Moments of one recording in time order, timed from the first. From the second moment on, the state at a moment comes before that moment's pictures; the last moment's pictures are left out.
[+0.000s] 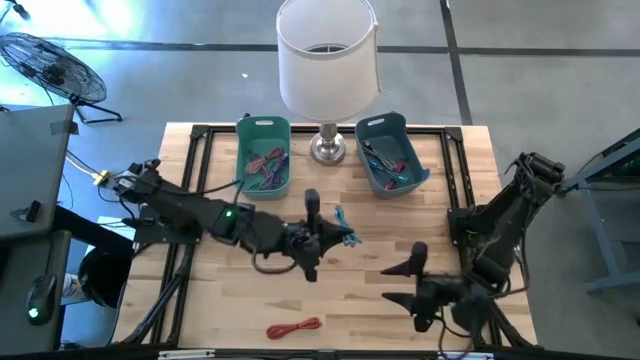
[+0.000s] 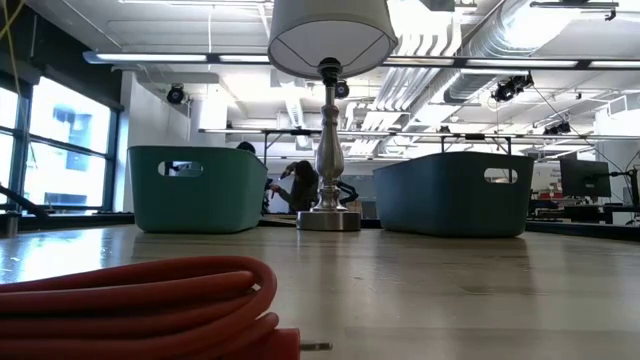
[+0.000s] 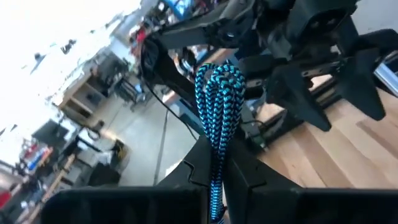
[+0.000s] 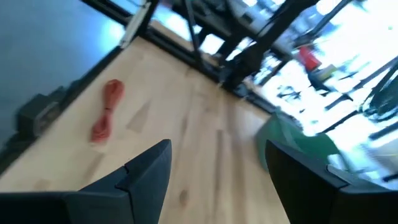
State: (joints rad) left arm -0.42 1.61 1.61 -0.10 -0.53 0.66; right arm 0.95 1.37 1.05 -0.26 0.96 -0.04
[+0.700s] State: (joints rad) left arm -0.29 1.61 1.61 0.12 -0.08 0.70; right arm 0.96 1.37 1.05 -0.27 1.47 -0.22
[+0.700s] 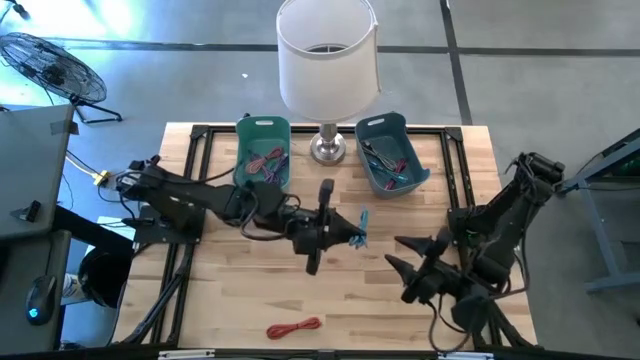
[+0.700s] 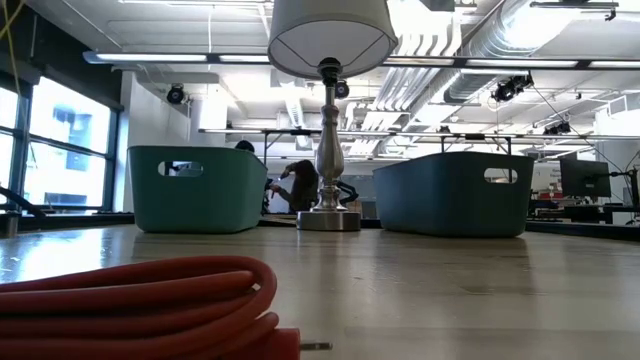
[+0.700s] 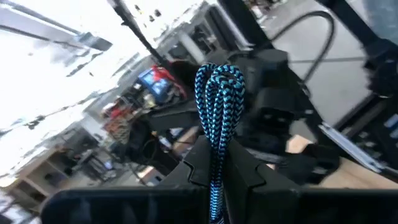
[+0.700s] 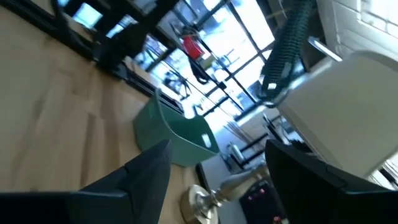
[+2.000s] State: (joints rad) left arm -0.25 1.66 1.61 0.10 0.05 0.65; right arm 0.71 1.37 1.05 0.22 1.17 -0.78
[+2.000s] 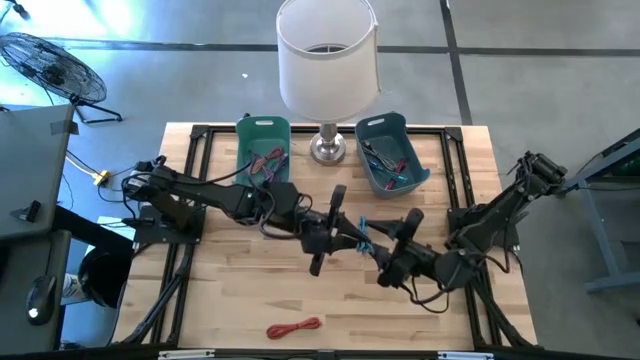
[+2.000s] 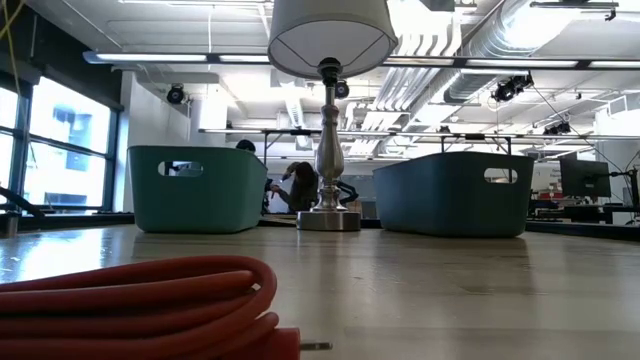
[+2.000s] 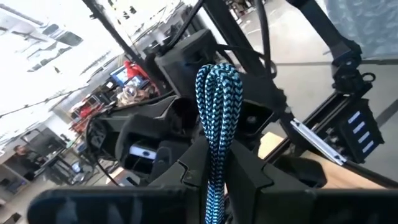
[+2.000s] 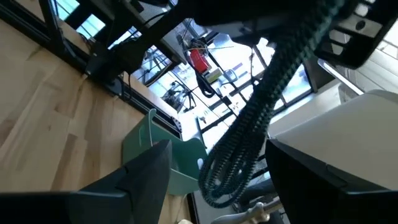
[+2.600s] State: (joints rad) left arm -0.25 1.66 1.61 0.03 0.05 0.69; right arm 0.69 1.37 1.05 0.24 1.13 -0.79
